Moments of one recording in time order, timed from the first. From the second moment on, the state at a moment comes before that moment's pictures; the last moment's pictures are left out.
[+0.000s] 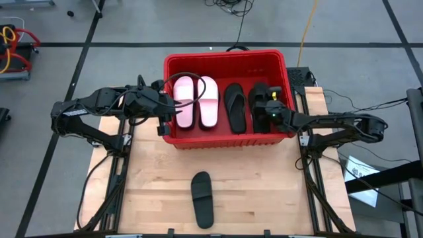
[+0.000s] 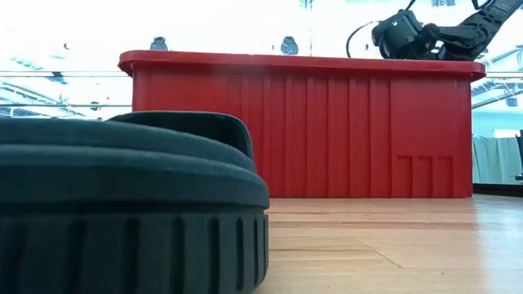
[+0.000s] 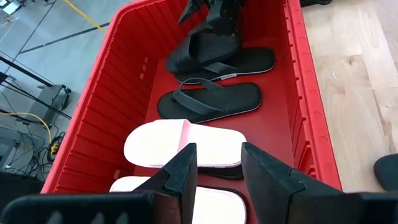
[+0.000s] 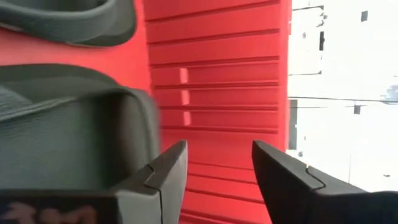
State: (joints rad) left arm 0.01 1.26 1.60 -1.01 -0.34 0.20; right arm -0.38 1.21 0.46 0.37 0.92 -1.14
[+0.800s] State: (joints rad) left arm 0.01 1.26 1.60 -0.97 -0.34 0.20; right arm -0.33 0.99 0.46 0.52 0.94 -1.04
